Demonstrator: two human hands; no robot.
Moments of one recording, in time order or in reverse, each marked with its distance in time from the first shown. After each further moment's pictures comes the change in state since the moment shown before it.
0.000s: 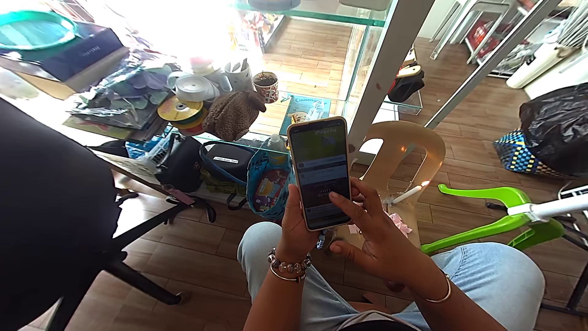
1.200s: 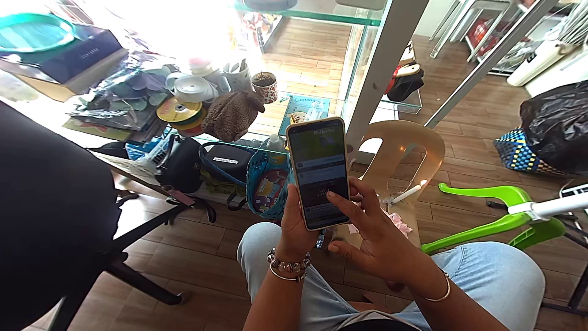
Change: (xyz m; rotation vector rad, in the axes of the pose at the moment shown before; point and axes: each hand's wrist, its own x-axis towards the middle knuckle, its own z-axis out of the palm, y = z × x) left_hand 0.001 -0.001 -0.002 -0.010 -0.010 -0.024; right_hand 0.001 0.001 -0.001 -0.027 -0.016 0.011
